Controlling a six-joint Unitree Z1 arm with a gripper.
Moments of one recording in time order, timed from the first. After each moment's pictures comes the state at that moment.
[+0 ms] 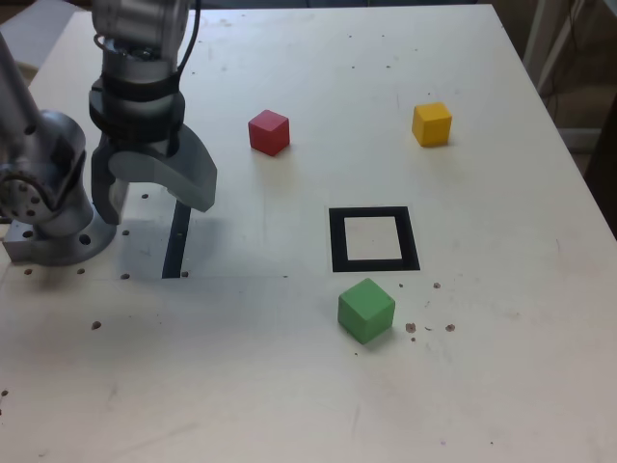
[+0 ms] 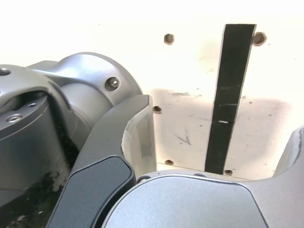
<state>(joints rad) -0.04 1.47 -0.70 1.04 0.03 -0.09</state>
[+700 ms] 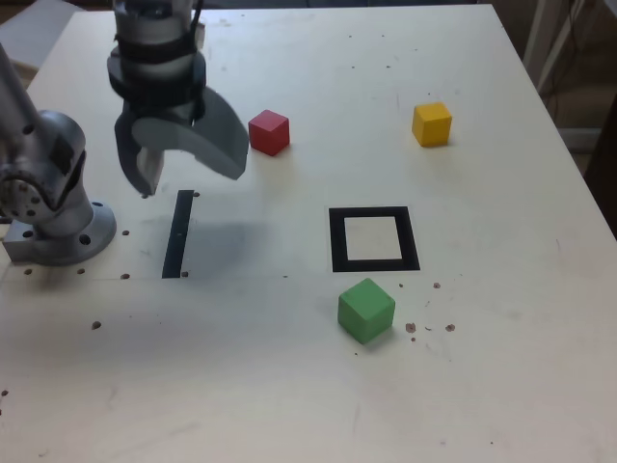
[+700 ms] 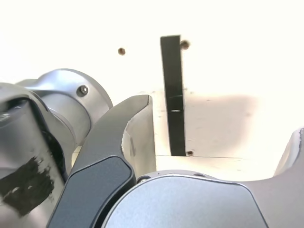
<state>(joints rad) -0.03 1.44 -0.90 1.15 0.10 0.01</state>
